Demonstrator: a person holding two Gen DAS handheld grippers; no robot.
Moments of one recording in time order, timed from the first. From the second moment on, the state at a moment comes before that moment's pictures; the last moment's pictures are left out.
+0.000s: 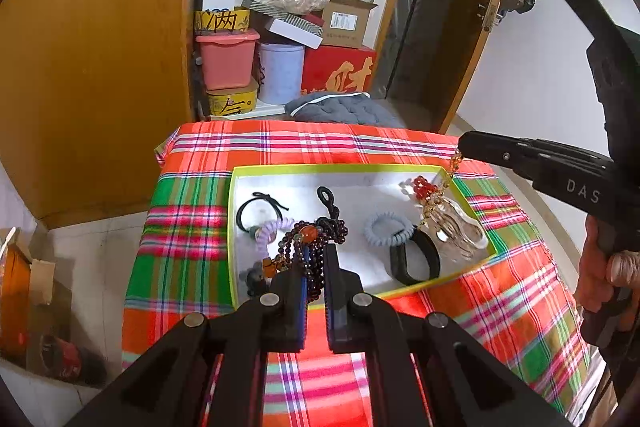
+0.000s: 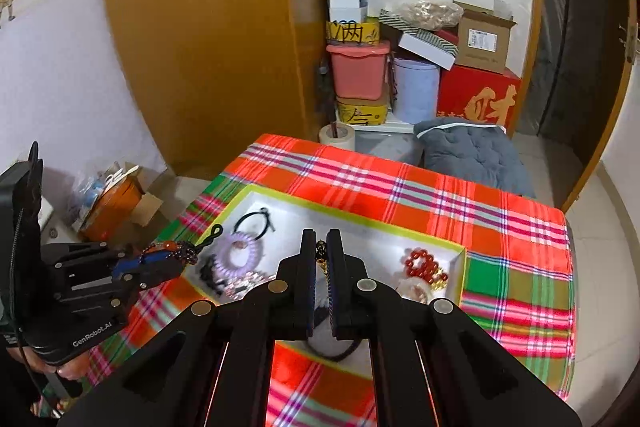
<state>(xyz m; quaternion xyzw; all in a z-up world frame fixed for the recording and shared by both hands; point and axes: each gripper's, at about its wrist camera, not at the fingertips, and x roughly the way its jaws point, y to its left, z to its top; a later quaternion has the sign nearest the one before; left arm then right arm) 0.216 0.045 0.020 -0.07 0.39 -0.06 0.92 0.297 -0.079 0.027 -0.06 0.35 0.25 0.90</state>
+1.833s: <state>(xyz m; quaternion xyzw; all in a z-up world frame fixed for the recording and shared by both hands) 0.273 0.030 -0.029 -0.09 0.44 -0.08 0.89 0.322 -0.103 -0.026 -0.04 0.42 0.23 0.88</state>
